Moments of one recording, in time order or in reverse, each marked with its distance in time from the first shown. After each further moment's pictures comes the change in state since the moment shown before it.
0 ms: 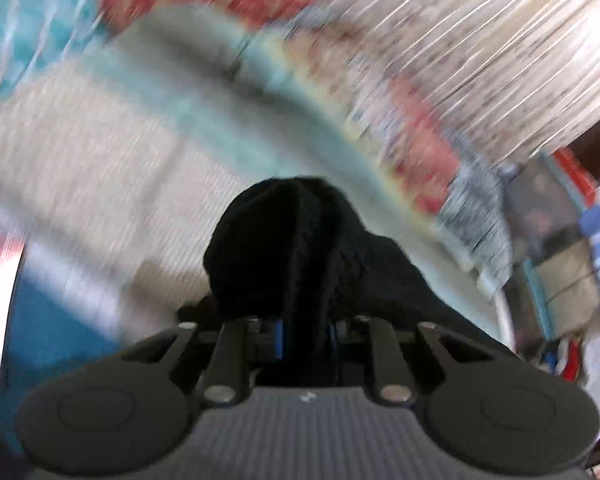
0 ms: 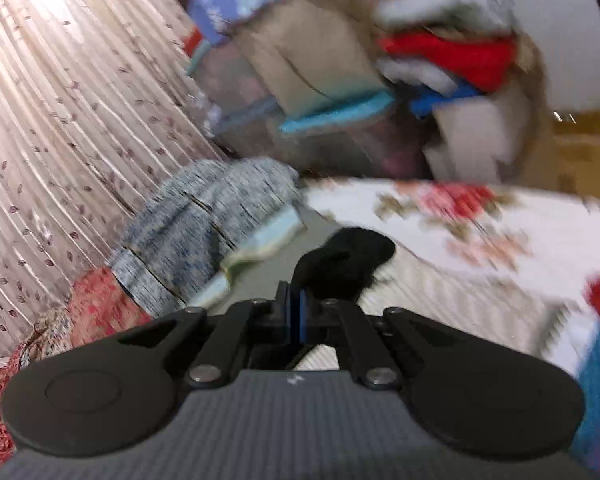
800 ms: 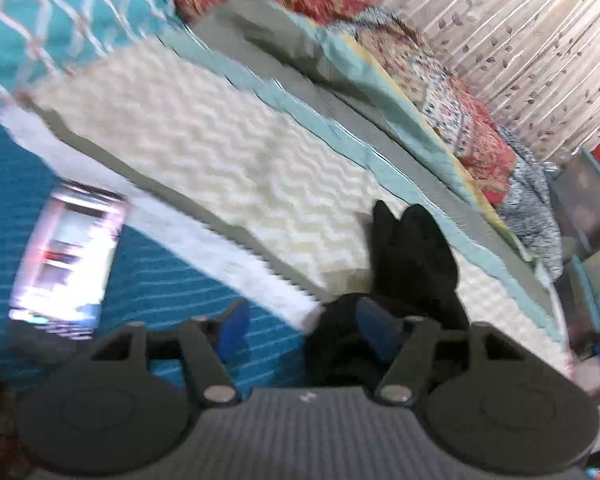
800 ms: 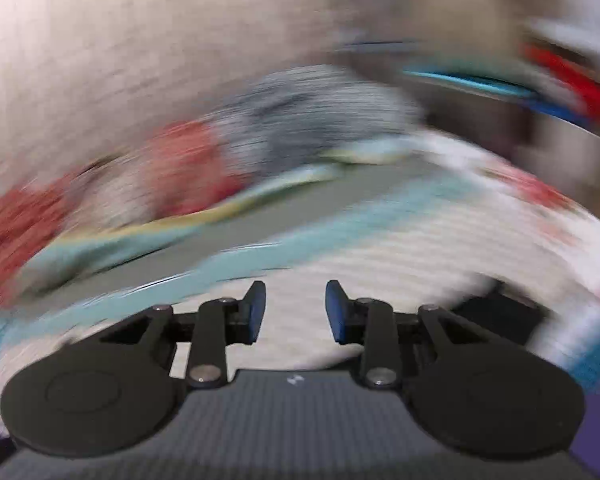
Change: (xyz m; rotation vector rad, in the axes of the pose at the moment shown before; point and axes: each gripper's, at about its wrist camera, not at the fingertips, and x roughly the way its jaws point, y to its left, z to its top) left arm 0.018 0.084 -0.012 0.001 -0.062 0.061; right arm -0.055 0.153 -0.099 -0.511 0.246 0.253
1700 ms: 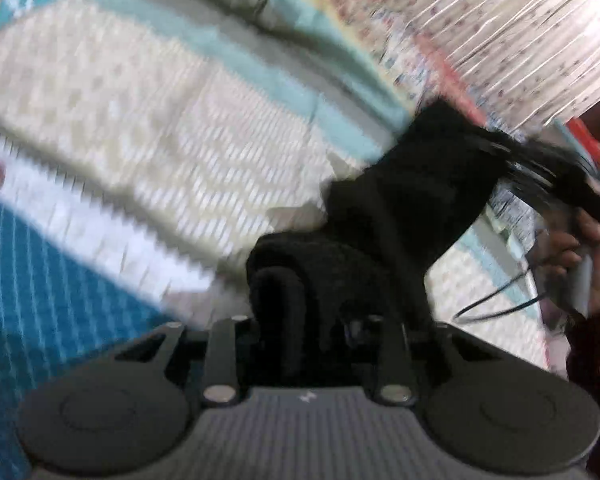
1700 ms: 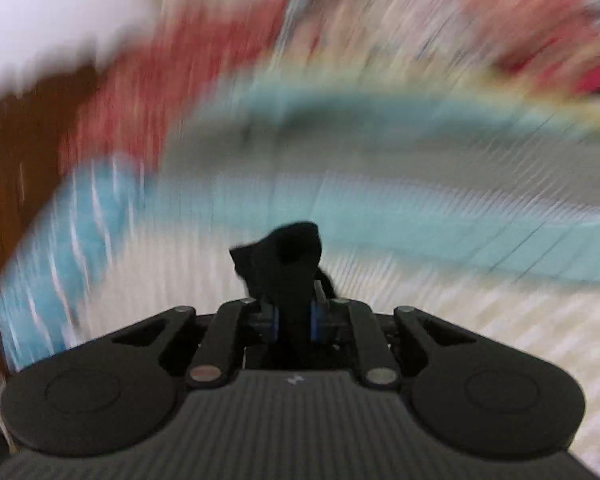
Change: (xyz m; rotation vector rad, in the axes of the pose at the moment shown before) left arm 0.061 -0.035 -0.004 0.044 0.058 -0.108; right arm 0.250 0.255 -0.010 -0.110 0.306 0.484
